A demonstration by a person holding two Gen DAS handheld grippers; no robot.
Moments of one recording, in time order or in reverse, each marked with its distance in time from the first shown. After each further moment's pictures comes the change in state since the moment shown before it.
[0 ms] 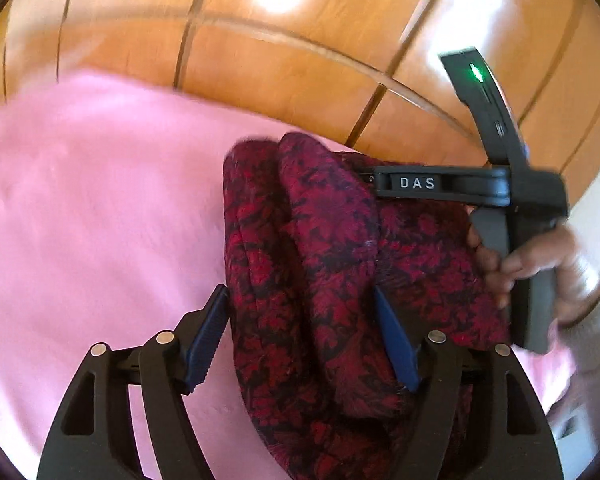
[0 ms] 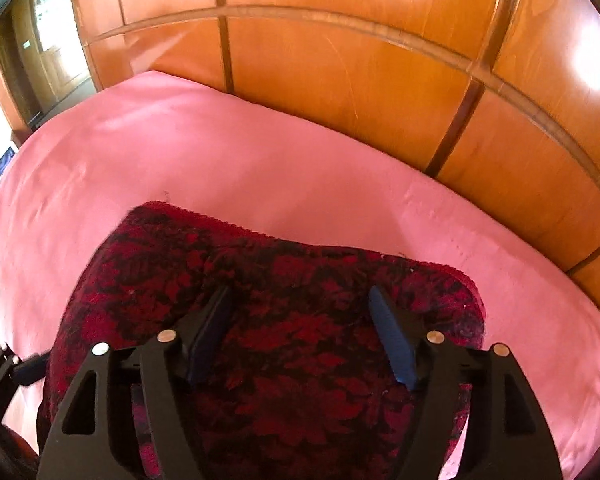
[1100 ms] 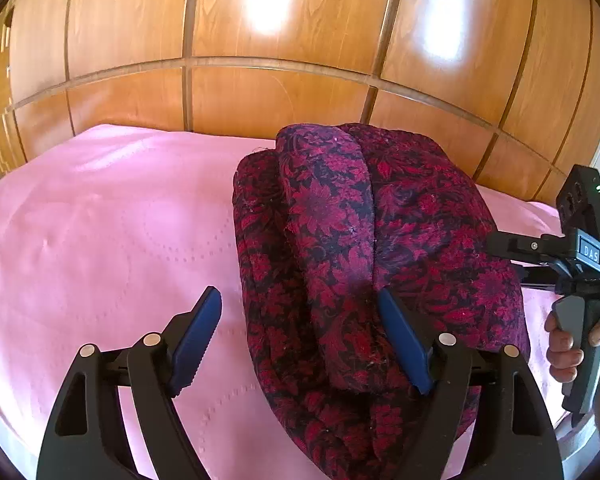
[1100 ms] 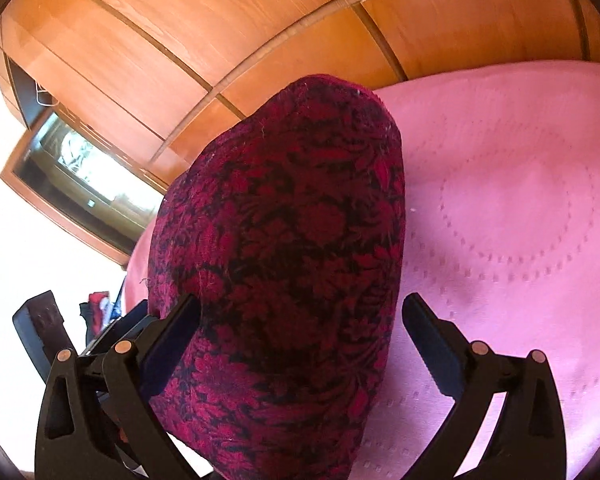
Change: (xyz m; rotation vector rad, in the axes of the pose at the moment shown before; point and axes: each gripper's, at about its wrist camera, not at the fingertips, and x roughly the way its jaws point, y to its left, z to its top) left arm -0.031 -0.032 -0.020 0.225 -0.078 0.190; right arm -0.063 -0.107 -0.155 0.487 -0.145 0.534
